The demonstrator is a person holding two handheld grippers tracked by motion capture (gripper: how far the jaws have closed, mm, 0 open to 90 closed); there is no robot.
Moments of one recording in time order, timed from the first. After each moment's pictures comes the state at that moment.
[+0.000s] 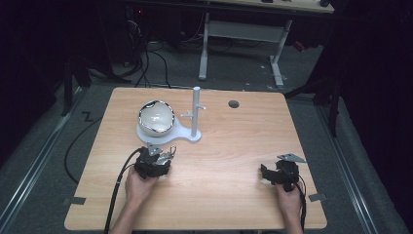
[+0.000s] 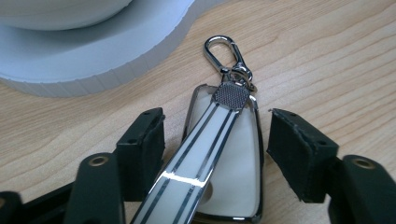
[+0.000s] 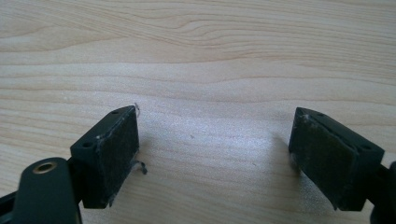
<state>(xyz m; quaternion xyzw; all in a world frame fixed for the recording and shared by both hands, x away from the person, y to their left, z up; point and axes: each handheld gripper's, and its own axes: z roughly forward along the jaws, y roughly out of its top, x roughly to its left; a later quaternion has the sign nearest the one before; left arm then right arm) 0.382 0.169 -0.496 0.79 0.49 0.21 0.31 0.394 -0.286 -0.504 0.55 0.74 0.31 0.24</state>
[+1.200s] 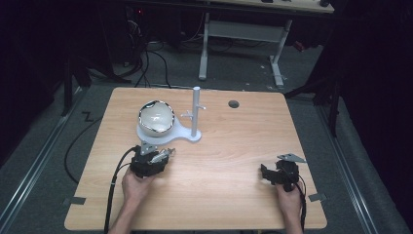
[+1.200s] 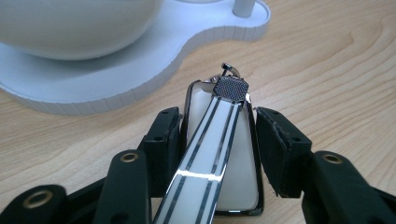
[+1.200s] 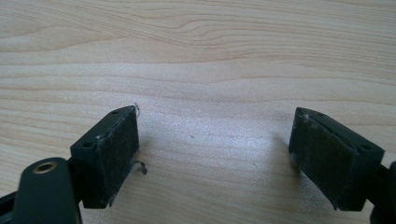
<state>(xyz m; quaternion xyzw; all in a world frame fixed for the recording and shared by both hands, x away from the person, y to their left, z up) 0.370 0.182 -0.473 0.76 0.49 0.20 0.38 0.394 -0.286 -0.504 0.55 0.74 0.31 0.24</state>
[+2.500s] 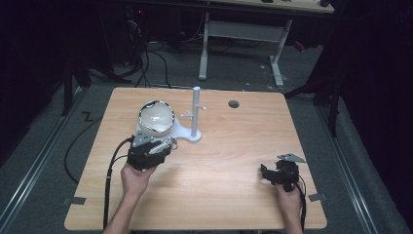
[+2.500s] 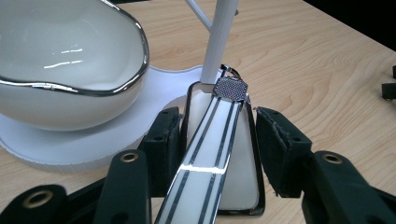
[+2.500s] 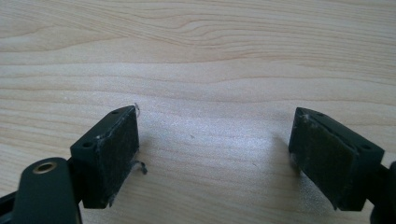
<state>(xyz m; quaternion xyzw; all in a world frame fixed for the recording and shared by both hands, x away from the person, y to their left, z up) 0.369 0.178 -0.423 0.74 0.47 0.19 0.45 0.394 -0.286 -0.504 0.55 0.74 0.31 0.24</state>
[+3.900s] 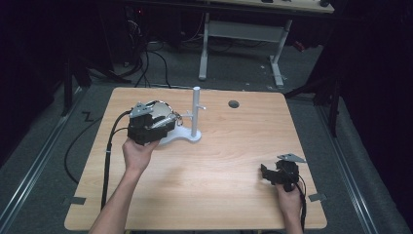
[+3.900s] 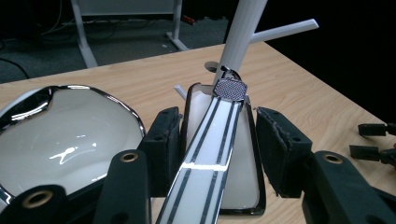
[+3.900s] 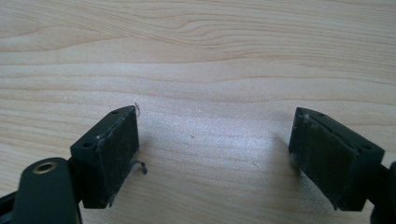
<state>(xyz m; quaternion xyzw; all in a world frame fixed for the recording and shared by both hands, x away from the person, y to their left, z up) 0.411 0.177 -0.360 0.72 0.45 0.19 0.50 0.394 -0.286 -0.504 0.55 0.74 0.31 0.24</state>
